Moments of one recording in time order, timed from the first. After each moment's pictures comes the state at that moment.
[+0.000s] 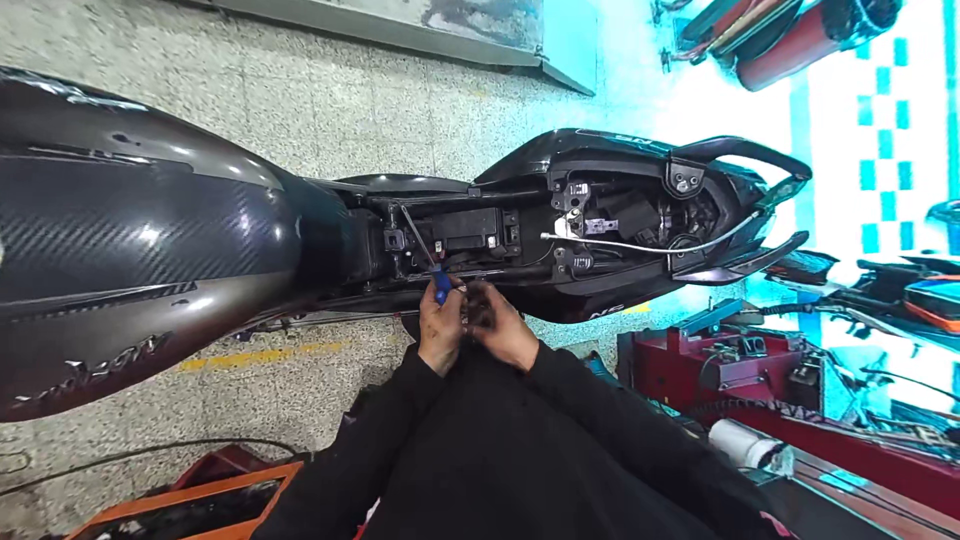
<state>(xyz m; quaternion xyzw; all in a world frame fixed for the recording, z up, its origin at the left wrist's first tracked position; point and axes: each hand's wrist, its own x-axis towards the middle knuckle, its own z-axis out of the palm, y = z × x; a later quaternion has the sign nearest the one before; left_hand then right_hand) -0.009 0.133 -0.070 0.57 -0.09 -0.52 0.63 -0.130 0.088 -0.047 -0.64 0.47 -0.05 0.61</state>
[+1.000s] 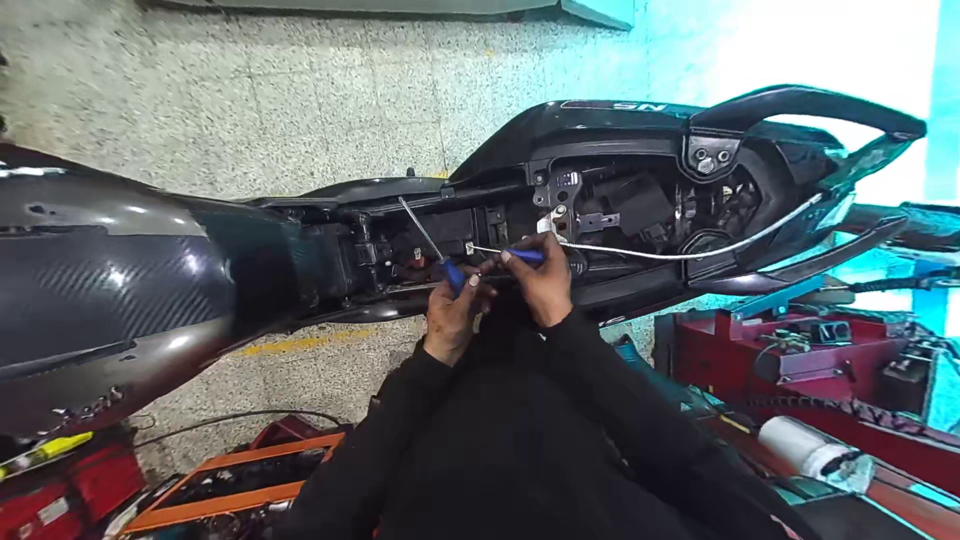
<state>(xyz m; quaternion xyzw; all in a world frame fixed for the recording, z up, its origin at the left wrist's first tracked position) -0.059 0.073 -0.090 0.49 -0.14 -0.59 0.63 -0.191 -0.019 -0.067 -0.54 0.60 -0.30 0.52</state>
